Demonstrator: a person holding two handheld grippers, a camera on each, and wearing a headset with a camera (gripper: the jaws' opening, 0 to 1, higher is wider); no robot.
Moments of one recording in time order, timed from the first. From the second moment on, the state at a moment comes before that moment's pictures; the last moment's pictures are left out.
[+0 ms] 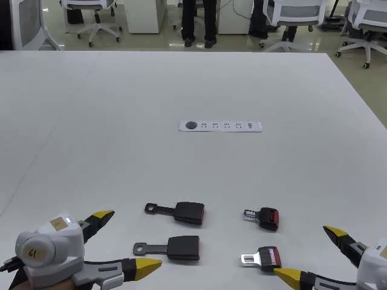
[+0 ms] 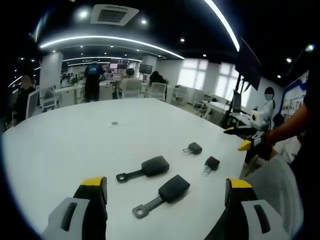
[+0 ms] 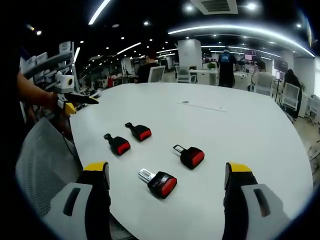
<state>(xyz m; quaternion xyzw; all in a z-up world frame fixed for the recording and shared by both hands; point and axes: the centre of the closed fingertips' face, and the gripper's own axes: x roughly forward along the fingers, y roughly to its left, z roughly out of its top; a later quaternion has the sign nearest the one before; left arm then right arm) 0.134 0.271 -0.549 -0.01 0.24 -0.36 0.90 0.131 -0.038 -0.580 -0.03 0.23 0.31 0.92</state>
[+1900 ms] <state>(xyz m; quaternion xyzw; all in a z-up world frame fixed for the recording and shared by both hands) 0.133 0.267 -0.556 0.00 0.25 -0.37 0.90 0.122 -0.037 -0.589 -0.04 0.25 0.32 0.91</state>
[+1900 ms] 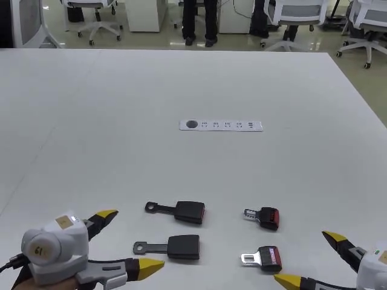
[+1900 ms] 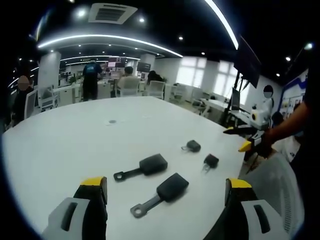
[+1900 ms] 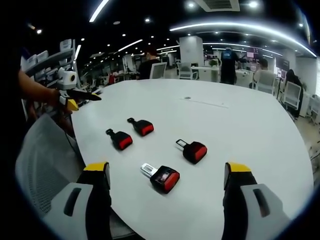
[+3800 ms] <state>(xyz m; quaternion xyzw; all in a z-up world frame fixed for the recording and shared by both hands) 0.136 0.240 -0.589 0.05 0.30 -0.43 0.85 0.129 -0.006 -0.625 -0.08 0.30 0.41 0.86</state>
